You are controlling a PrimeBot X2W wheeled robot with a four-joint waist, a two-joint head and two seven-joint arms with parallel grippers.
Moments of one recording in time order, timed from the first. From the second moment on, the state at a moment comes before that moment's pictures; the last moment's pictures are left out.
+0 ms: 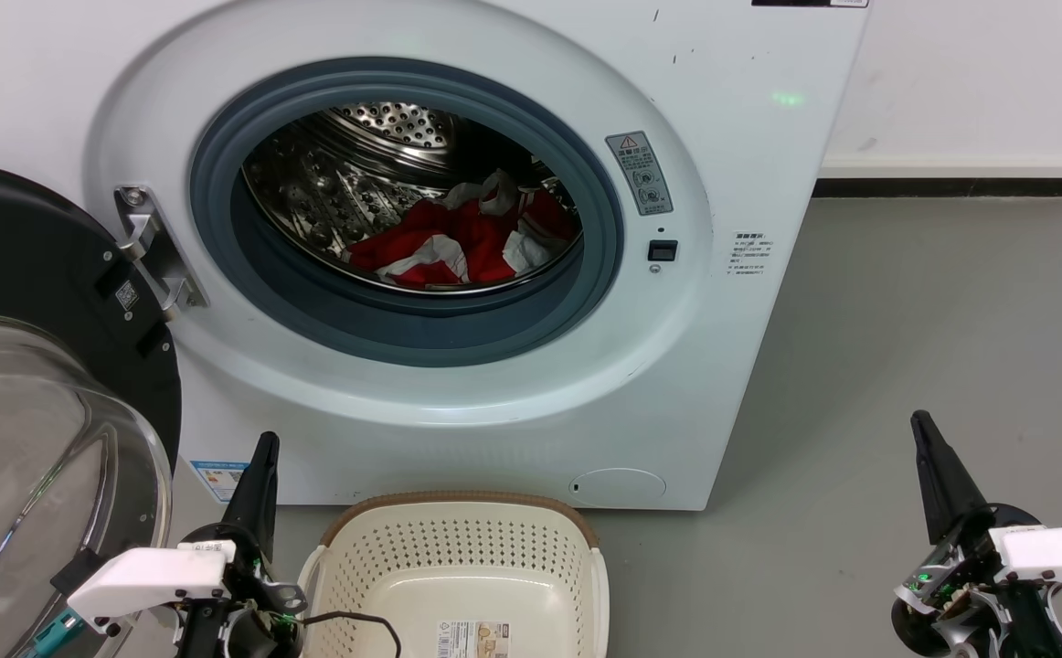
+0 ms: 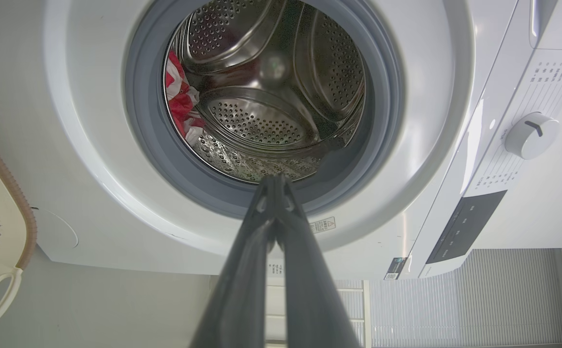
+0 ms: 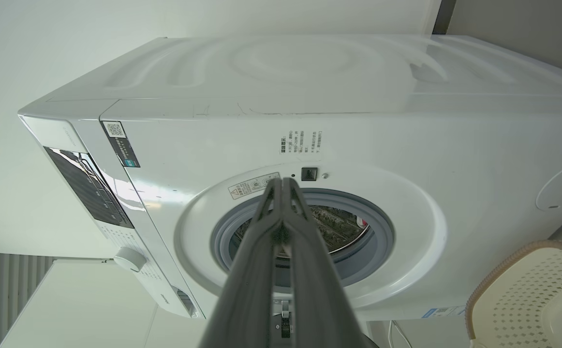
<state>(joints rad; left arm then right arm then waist) -0.11 0.05 0.11 0.25 -1.61 -0.13 0.11 -0.10 -0.05 -0.11 0.25 1.61 0.13 0.11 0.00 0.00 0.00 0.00</state>
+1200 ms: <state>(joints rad) -0.08 0.05 0.10 0.28 -1.61 -0.13 0.10 -0.07 -0.04 -0.11 0.26 1.61 0.13 0.10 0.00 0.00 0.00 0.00</state>
